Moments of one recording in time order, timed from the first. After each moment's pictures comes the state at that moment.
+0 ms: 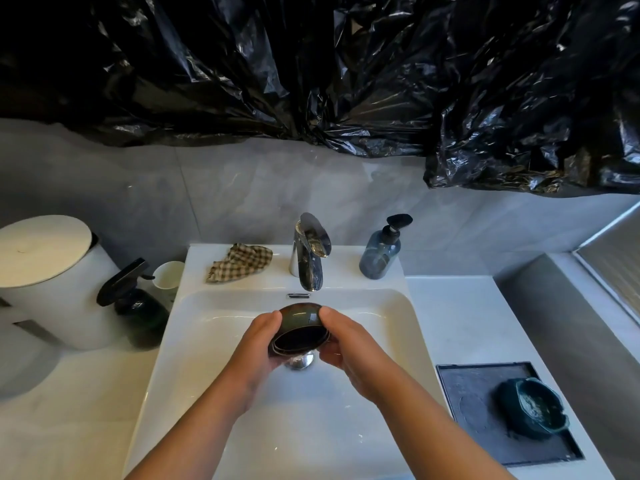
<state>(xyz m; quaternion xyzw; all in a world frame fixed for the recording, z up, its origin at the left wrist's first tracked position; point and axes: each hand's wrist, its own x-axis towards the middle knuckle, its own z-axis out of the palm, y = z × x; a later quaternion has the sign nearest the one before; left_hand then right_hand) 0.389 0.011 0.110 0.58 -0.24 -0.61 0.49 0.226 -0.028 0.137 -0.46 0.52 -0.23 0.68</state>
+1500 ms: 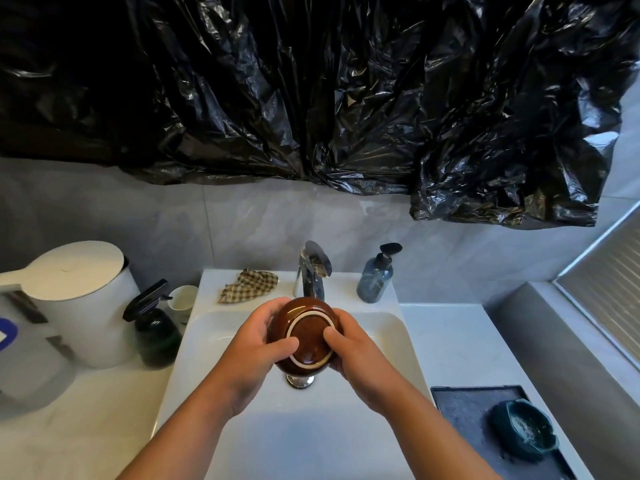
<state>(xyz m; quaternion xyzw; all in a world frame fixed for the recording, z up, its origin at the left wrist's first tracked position) 0.400 0.046 0.189 0.53 -0.39 -0.56 0.49 0.228 0.004 0.186 -0.56 0.48 -0.29 0.62</state>
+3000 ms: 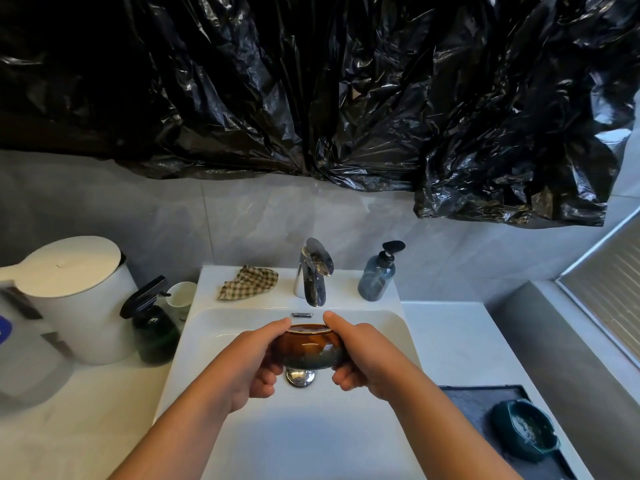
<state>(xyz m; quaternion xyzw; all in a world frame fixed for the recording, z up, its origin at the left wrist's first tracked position) 0.405 0.033 0.188 0.66 -0.22 -0.63 0.35 0.230 -0.010 0.208 -0.49 0.61 -0.15 0.60</state>
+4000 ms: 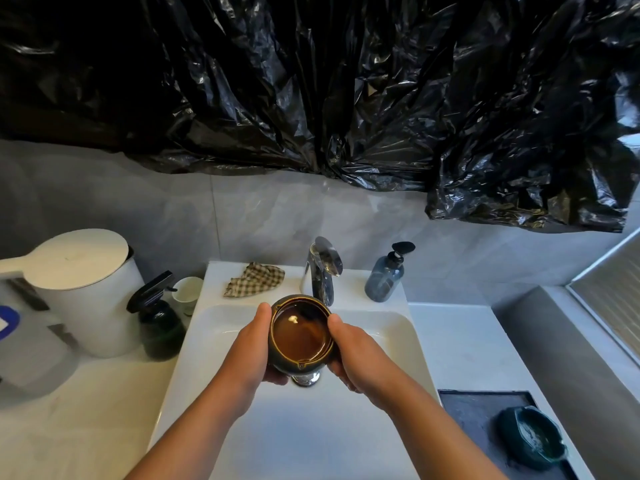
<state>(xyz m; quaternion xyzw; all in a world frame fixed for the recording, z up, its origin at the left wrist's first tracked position) 0.400 0.036 0.179 0.65 -0.28 -0.54 0.46 0.241 -0.003 0.194 -0.61 0.54 -0.15 0.56</state>
